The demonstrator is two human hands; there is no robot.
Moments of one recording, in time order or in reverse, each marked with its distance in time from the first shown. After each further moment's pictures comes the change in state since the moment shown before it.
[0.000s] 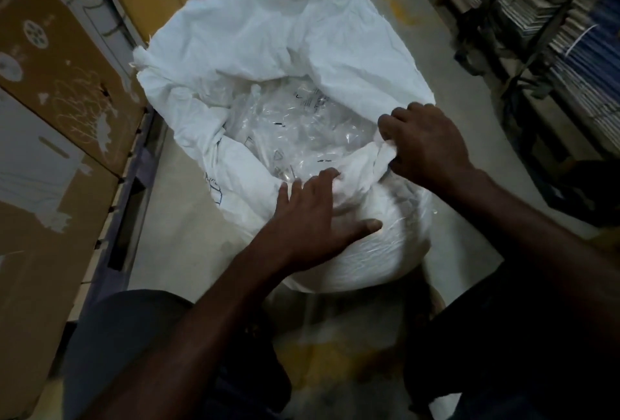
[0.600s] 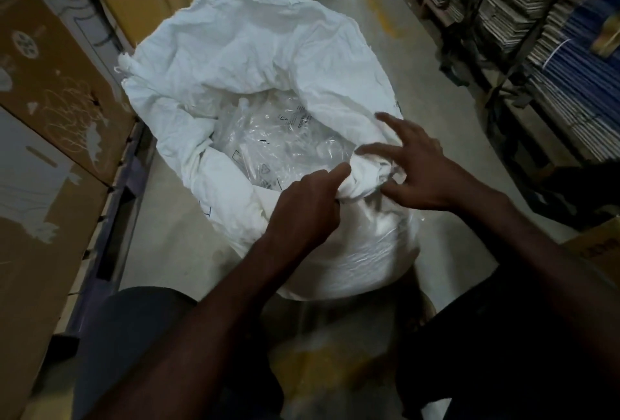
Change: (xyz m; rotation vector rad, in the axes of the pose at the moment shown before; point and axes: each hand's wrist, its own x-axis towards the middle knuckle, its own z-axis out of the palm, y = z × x) left_hand 0.025 0.023 0.000 0.059 0.266 0.201; right_hand -0.035 0.020 -0.003 0.474 -0.246 0.009
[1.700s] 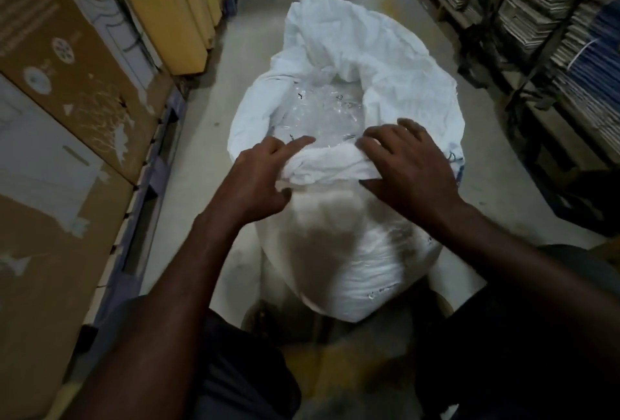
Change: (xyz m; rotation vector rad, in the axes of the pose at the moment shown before) left_hand -0.003 -0.109 -0.068 0.113 0.001 0.036; right_hand 0.015 -0.076 0.016 -0.460 0.378 -0.163
